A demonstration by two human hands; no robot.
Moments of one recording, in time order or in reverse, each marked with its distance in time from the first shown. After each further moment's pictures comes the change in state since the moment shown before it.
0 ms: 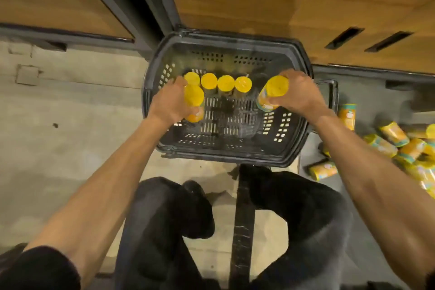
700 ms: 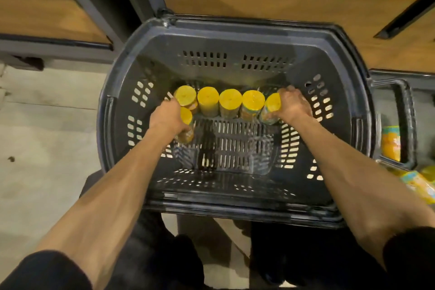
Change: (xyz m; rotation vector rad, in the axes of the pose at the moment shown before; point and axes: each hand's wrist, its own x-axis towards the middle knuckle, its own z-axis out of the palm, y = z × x) left_hand 0.132 -0.073 0.143 0.276 0.051 -0.155; right_hand 0.157 0.067 0.171 -0.275 0.042 0.071
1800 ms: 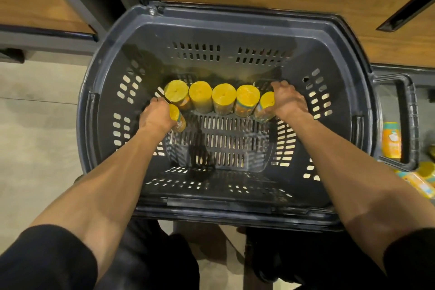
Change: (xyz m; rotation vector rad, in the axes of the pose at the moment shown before) left_hand 0.028 -0.012 0.031 -0.064 -0.026 -0.100; right_hand 0.007 -0.004 0.007 -0.001 -0.004 0.008
